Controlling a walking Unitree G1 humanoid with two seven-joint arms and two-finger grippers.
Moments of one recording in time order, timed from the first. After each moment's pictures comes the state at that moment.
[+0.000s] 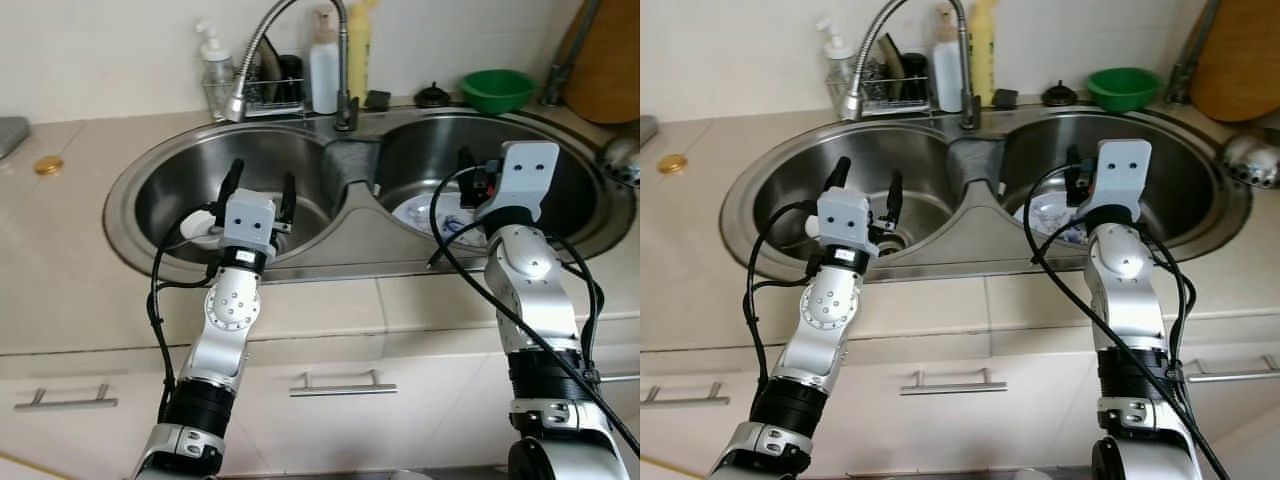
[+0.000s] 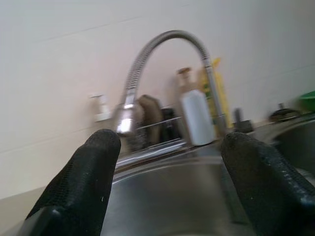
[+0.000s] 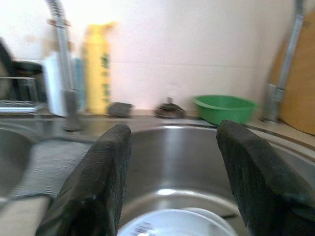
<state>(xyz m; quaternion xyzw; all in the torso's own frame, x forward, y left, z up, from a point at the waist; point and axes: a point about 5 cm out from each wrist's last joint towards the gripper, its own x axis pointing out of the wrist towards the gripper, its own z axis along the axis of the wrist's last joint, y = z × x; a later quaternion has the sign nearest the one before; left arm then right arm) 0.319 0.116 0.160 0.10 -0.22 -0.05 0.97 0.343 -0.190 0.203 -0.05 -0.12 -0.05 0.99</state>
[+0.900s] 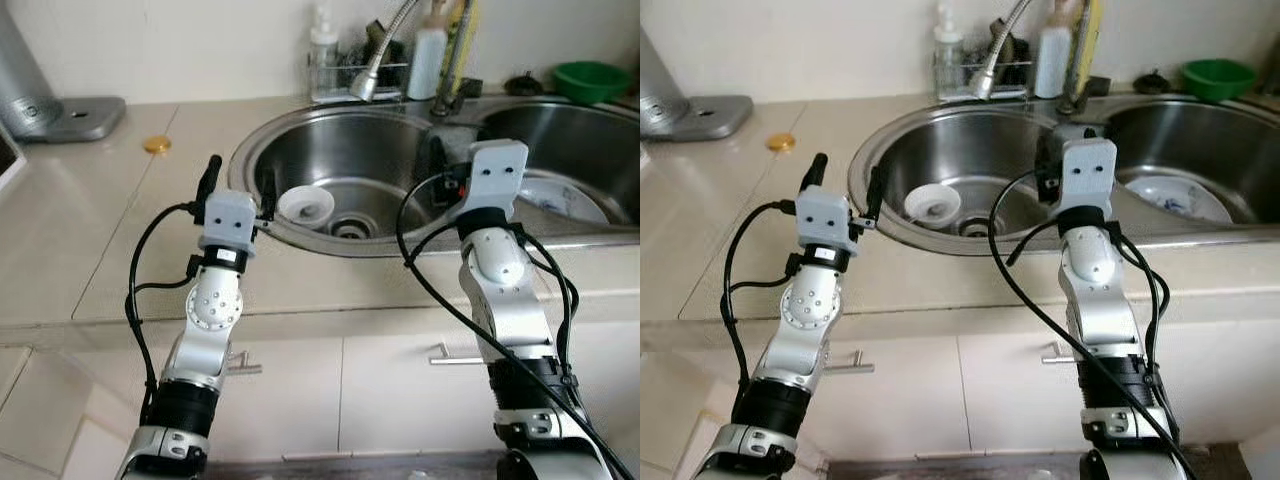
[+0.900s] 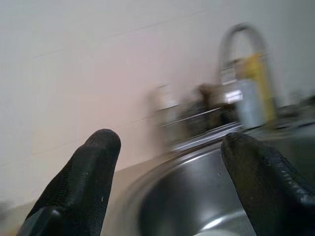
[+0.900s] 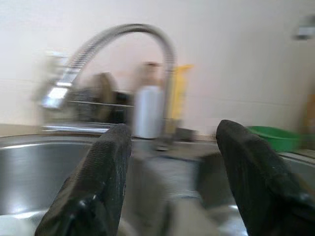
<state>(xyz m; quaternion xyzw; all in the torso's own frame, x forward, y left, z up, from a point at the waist) 0.317 0.126 0.163 0.12 -0.23 -0.04 0.97 0.336 -0.159 0.210 -0.08 -0.19 -0.02 0.98</state>
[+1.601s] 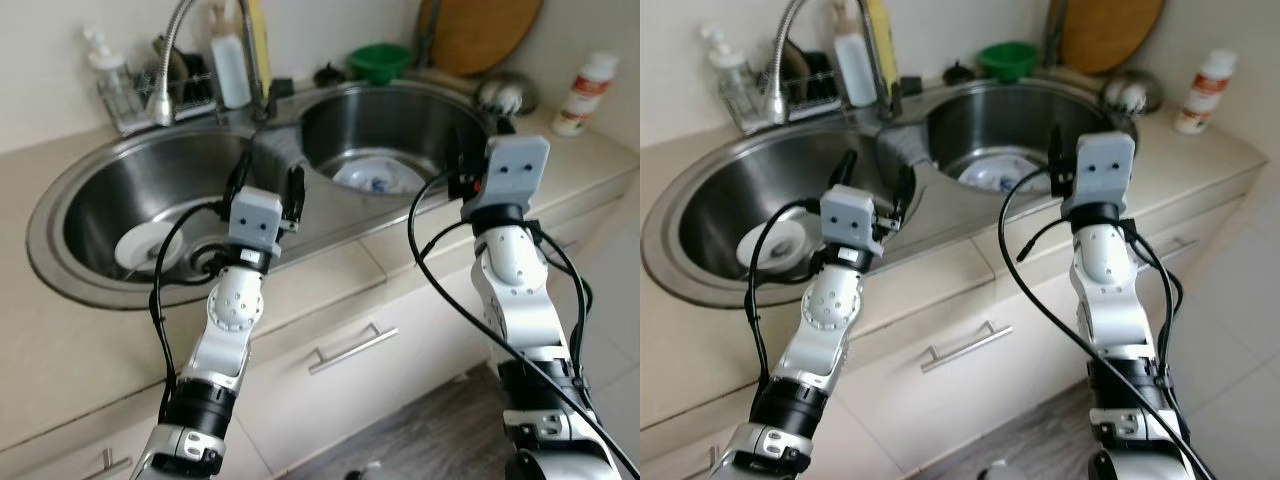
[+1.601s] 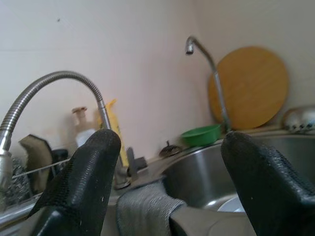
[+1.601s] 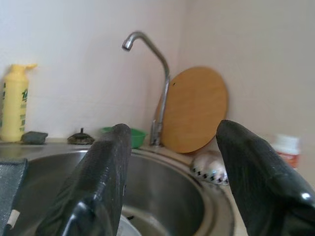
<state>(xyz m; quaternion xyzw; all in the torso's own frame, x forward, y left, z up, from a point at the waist) 0.315 0.111 0.167 0.11 -0.24 -0.07 0.96 0.331 -0.165 0.219 -0.09 -0.22 -0.02 0.97</state>
